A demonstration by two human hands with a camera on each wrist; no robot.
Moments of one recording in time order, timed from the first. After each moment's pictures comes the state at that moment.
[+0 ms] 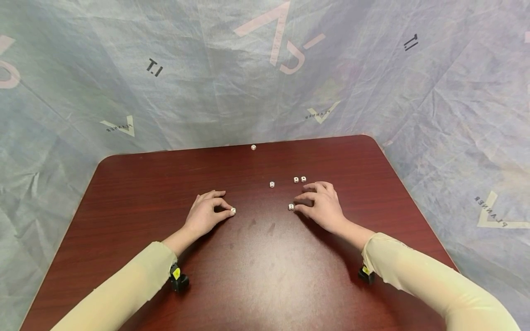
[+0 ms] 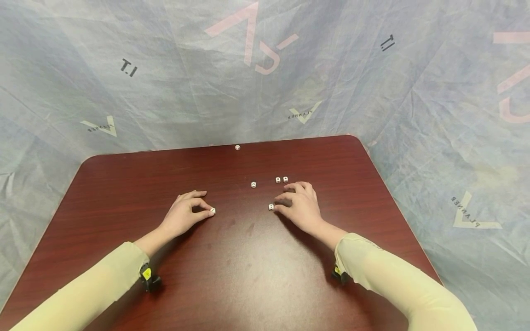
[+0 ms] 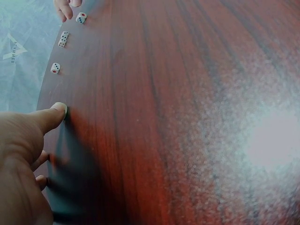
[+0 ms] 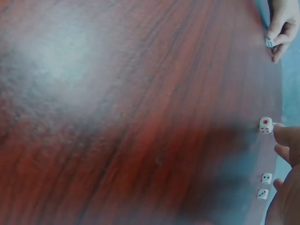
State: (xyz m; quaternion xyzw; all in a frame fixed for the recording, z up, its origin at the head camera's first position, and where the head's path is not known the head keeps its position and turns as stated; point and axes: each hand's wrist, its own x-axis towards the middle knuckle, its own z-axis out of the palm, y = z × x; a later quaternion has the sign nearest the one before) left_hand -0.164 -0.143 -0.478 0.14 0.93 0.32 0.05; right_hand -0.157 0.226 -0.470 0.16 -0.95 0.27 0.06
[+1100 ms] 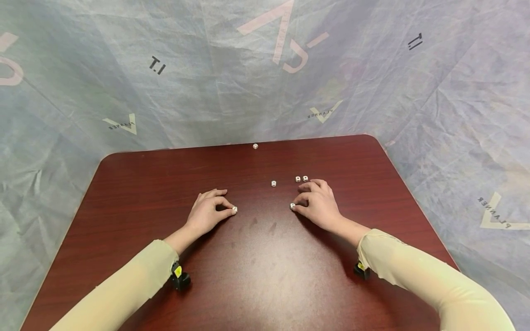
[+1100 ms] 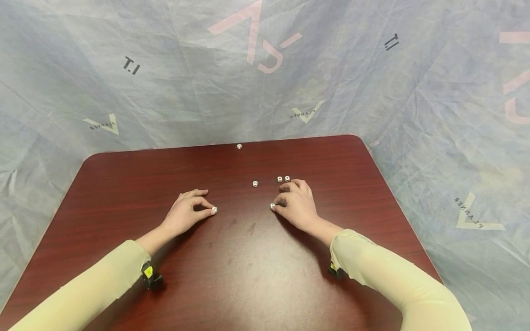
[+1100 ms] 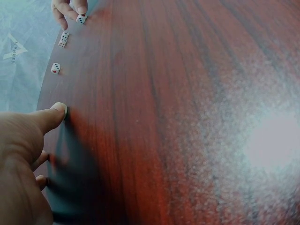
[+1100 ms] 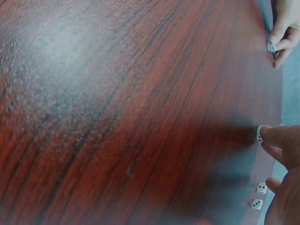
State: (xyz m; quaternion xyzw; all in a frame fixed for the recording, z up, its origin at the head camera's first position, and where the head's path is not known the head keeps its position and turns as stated) left_hand -0.164 -0.145 -0.479 0.15 0.93 0.33 0.04; right_hand -0.164 0.214 -0.468 0.19 -0.96 0.22 0.04
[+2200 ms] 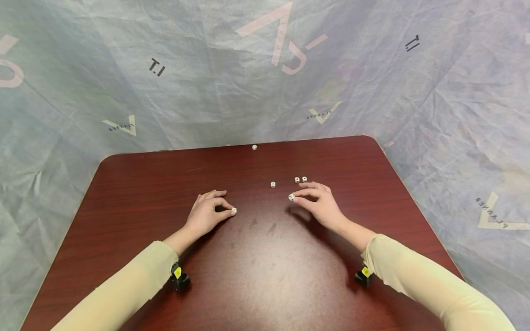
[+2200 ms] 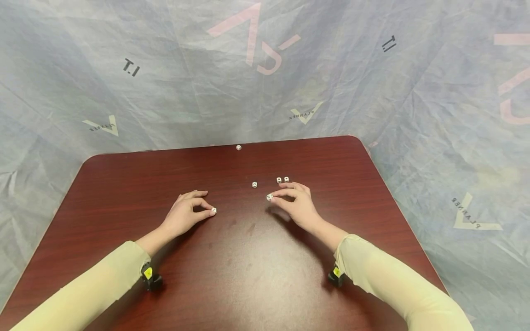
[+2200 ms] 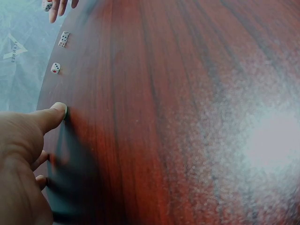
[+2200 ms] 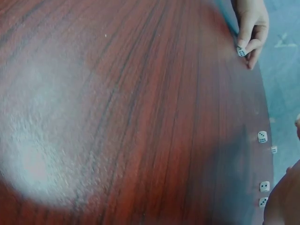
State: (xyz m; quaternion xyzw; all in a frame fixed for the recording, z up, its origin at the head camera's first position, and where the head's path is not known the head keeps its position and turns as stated) left_hand -0.164 -0.145 -0.480 0.15 0.93 0.33 0.05; right_hand -0.158 0.219 -0.462 0.13 -0.86 0.50 0.01
